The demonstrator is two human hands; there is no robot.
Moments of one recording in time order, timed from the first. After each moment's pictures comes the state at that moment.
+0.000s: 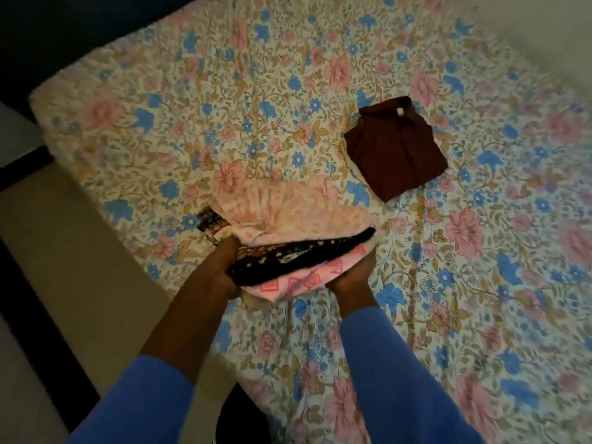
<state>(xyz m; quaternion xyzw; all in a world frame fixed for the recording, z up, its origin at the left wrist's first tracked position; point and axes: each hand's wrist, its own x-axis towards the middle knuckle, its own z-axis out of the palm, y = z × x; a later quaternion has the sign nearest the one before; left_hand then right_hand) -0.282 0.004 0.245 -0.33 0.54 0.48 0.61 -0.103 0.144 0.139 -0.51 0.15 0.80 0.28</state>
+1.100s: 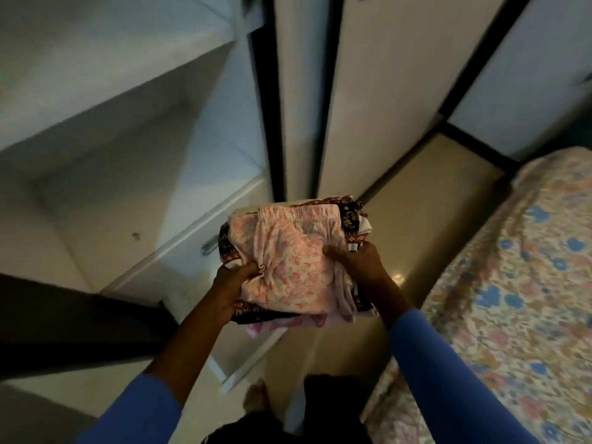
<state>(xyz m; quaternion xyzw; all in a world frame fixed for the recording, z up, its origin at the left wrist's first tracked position) 0.220 -0.715 0.292 -0.52 0.49 0.70 -0.02 0.050 -0.506 0.318 -0.02 -0.74 0.58 -0.35</state>
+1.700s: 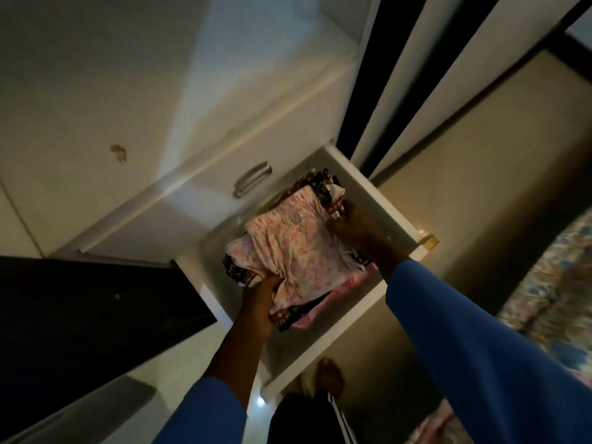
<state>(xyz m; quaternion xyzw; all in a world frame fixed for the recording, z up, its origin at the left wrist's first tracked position) 0.312 -0.782 0.004 -0.61 0.30 0.74 0.01 0.077 -0.702 0.044 0.16 -0.84 0.29 -0.42</state>
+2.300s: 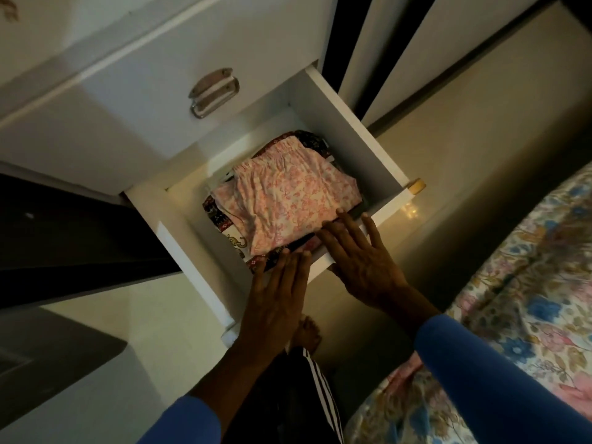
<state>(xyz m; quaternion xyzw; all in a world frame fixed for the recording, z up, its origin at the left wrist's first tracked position) 0.369 -0.643 -0.019 -0.17 0.97 0.12 0.08 0.170 -0.522 -0.021 0.60 -0.79 -0.06 -0.12</state>
